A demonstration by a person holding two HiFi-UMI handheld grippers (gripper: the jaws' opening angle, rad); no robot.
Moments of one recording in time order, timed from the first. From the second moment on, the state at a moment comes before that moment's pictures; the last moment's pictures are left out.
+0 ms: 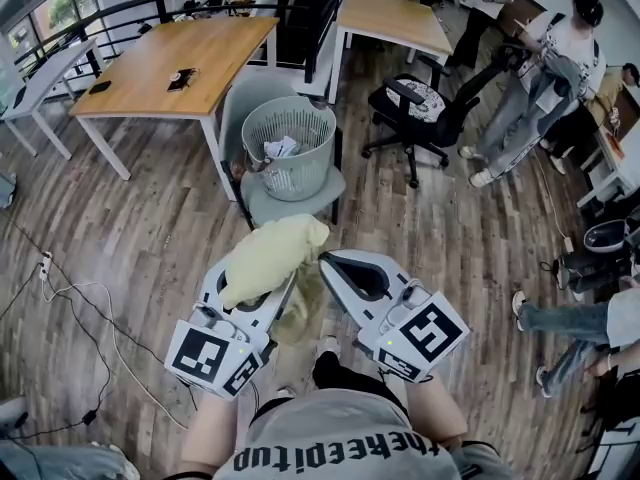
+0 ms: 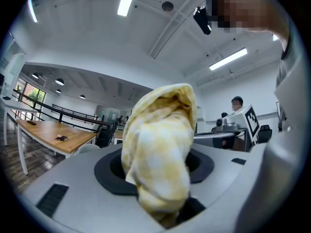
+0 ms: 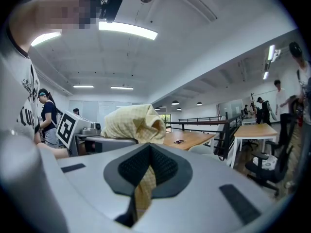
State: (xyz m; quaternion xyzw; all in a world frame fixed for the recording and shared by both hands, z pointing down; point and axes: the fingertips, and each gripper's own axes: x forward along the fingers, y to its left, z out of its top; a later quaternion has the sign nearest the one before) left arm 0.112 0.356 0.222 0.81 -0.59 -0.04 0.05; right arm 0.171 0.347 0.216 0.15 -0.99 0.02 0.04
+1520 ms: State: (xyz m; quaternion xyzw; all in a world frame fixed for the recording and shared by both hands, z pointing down) left arm 0.058 0.190 0.233 0.81 -0.58 -0.03 0.06; right arm 0.120 0.180 0.229 0.15 -0.99 0.05 0.03
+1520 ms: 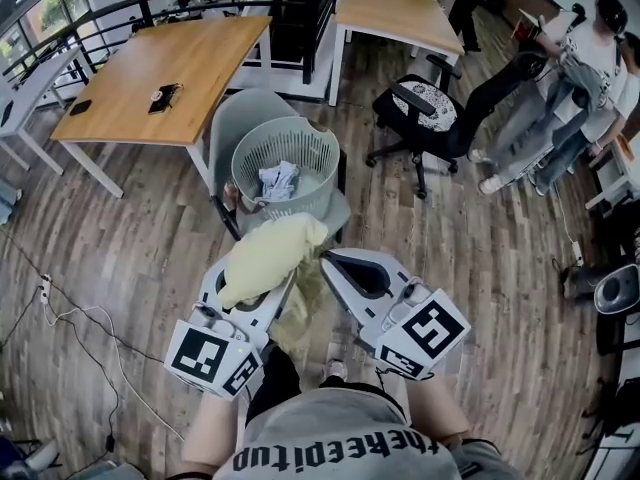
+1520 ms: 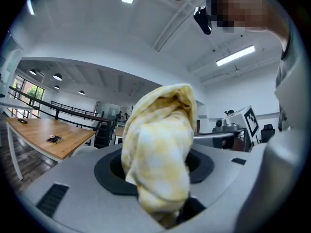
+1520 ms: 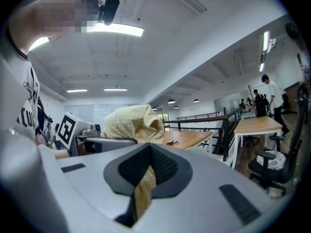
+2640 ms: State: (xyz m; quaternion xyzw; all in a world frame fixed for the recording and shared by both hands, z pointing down) left arm -0.042 0.140 0.244 0.85 -0.52 -0.02 0.08; right arm 0.021 0.142 0.239 0.23 -0.97 0.06 0.04
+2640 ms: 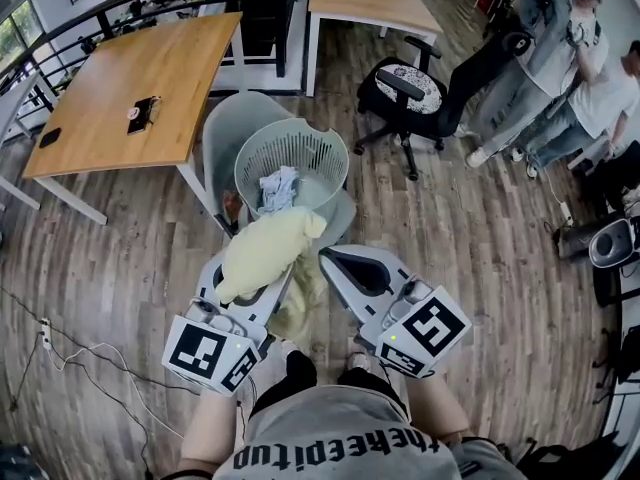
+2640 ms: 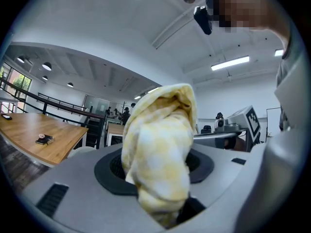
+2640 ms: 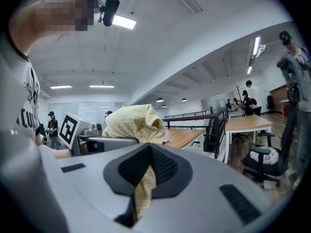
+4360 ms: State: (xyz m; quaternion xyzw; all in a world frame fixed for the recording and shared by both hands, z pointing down) left arm -0.053 0.006 0.252 0.82 -0.56 -0.03 0.10; right arm 0.019 0.001 0.246 0.20 -0.98 0.08 0.06
